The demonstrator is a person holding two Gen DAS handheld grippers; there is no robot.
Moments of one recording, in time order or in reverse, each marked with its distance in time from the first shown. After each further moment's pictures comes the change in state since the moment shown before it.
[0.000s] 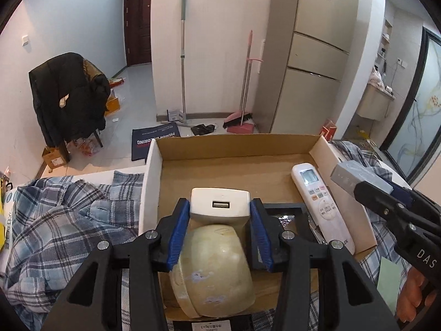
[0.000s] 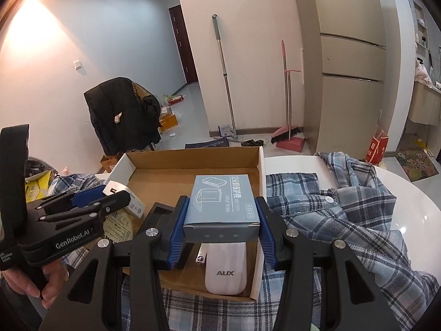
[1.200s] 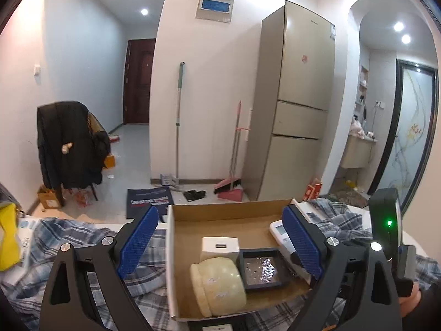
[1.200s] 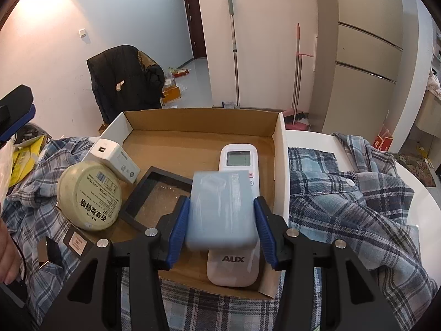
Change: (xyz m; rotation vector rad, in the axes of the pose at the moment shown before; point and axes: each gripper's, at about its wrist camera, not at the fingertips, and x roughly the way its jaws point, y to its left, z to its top) left arm -0.096 0.015 -0.007 0.014 -0.384 -0.043; right arm 0.032 0.013 -0.020 -0.092 0.131 -0.011
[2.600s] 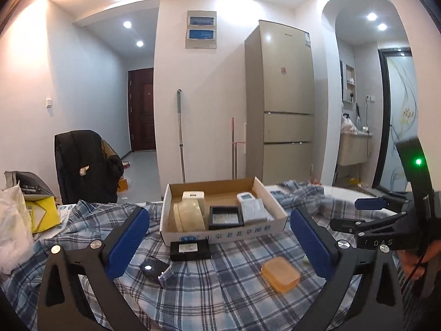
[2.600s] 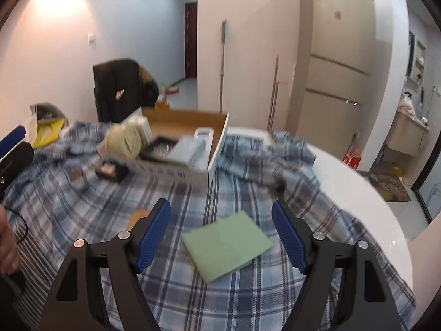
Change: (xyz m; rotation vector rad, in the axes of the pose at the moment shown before) left arm -0.152 -0.074 -0.087 0.106 -0.119 0.047; right arm -0.159 -0.023 -0.095 -0.080 -0.116 -0.093
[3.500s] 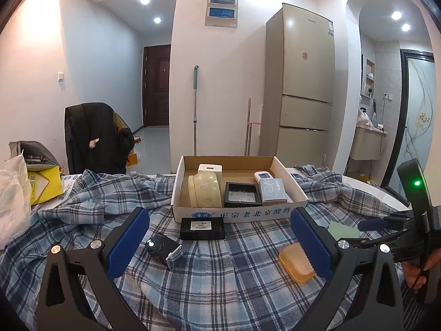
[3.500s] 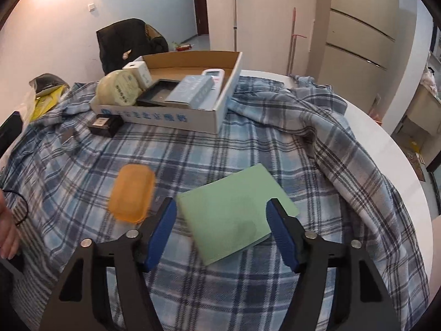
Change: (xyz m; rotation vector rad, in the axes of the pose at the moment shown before) left arm 0.023 0.019 -0.014 -0.096 0.115 0.055; right arm 0.053 -0.008 -0.020 0.003 0.239 0.081
